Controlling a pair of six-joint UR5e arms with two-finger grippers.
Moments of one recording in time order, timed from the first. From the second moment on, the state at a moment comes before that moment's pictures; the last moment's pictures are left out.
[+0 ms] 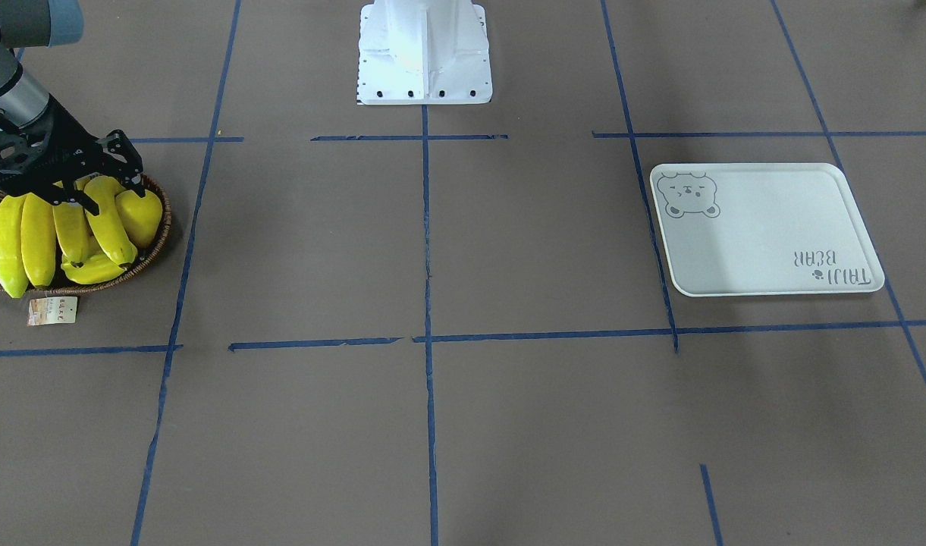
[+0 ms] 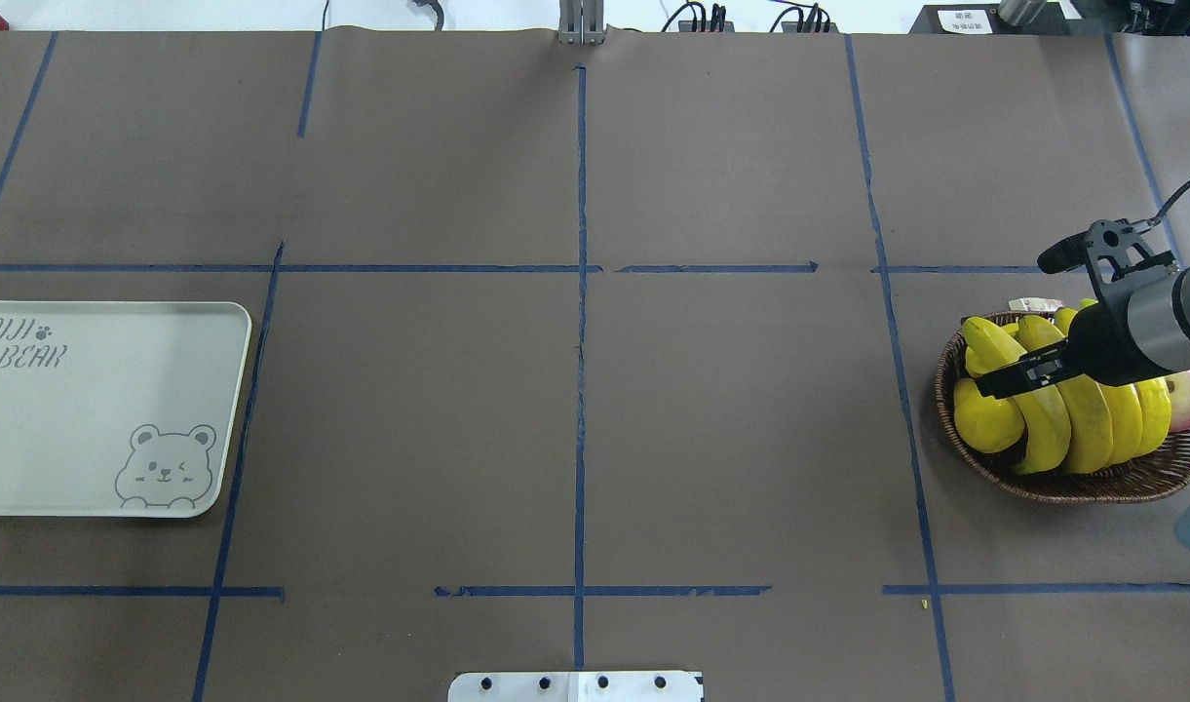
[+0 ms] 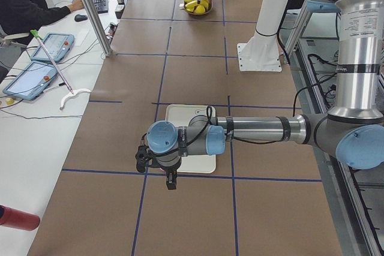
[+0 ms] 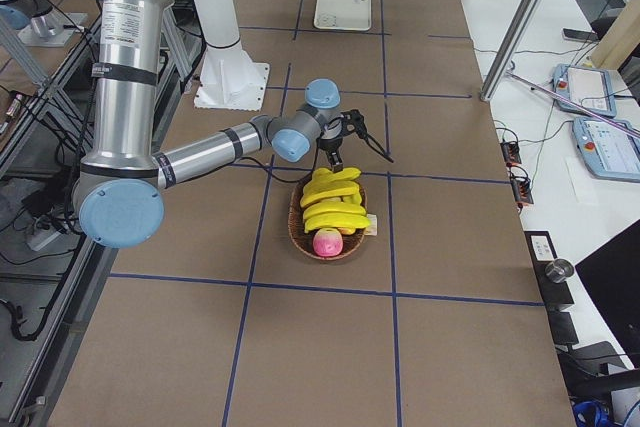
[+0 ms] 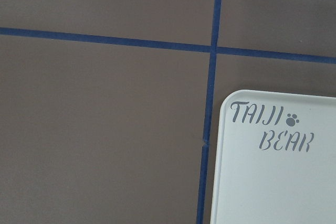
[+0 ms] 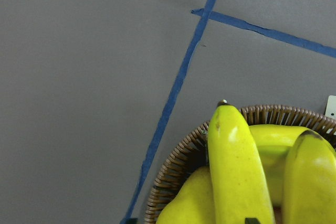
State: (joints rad) left arm -1.62 -1.51 -1.61 -1.53 -2.42 0.00; right arm 0.86 -1.70 1.99 -1.10 2.12 0.63
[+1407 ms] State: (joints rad) left arm -1.62 -1.51 -1.61 -1.53 -2.42 0.00; right arm 0.86 -1.77 1.99 -1.09 2.12 0.63
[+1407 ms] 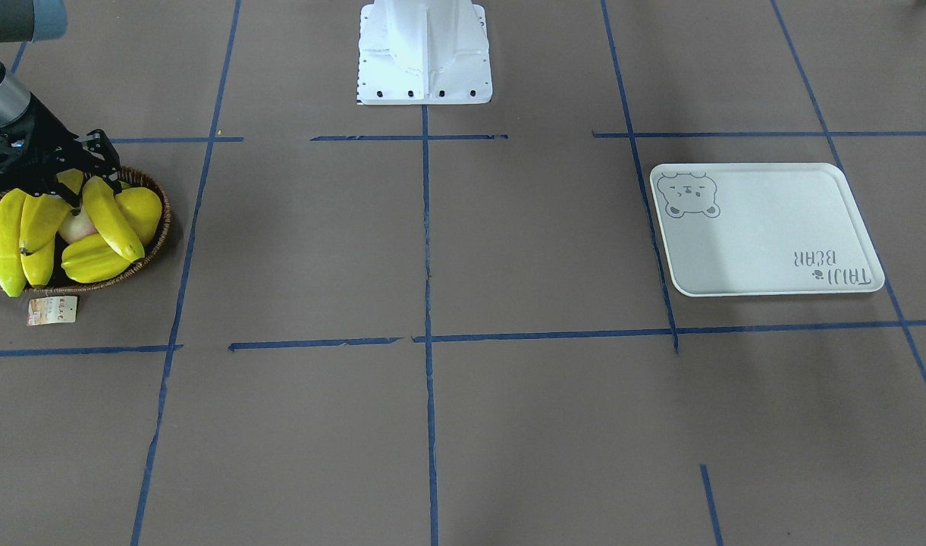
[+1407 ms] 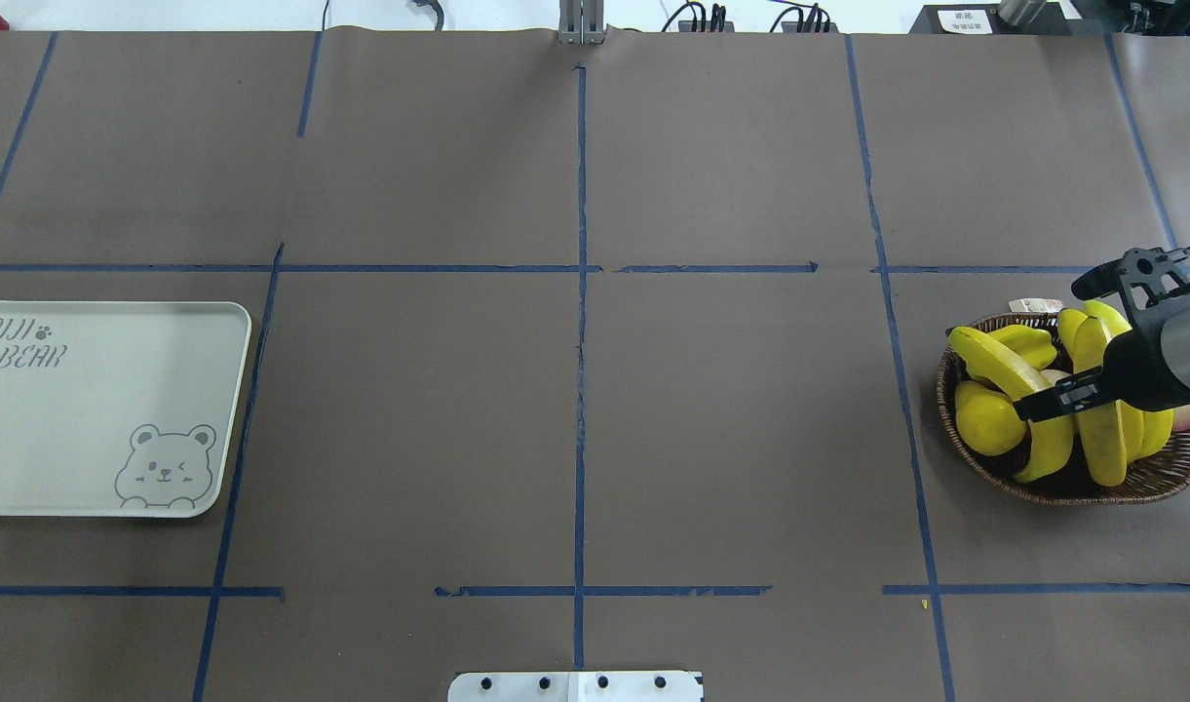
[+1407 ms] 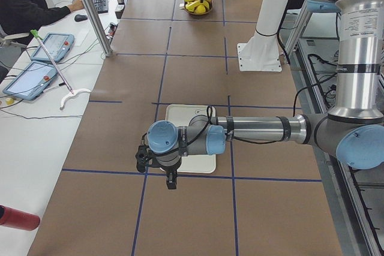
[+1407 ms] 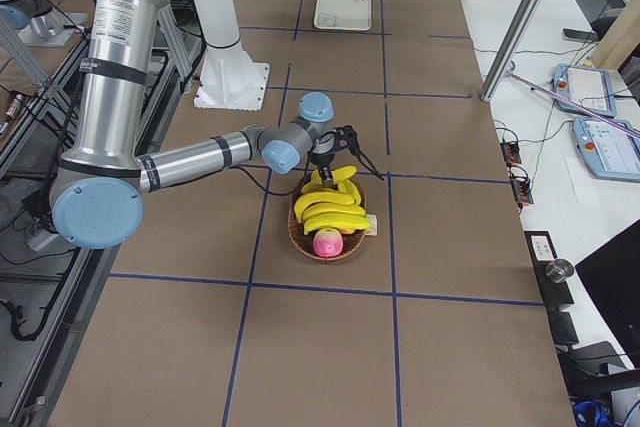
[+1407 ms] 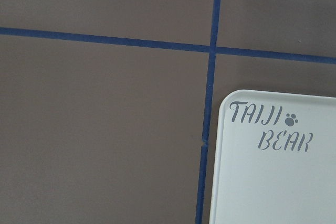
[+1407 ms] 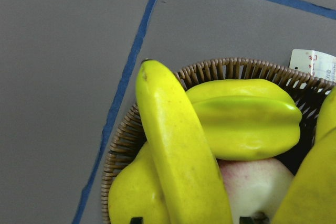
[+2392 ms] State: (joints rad) left arm -1.62 -1.51 -1.62 -1.53 -2.42 0.00; right arm 0.85 -1.76 1.96 -1.09 2.12 0.63
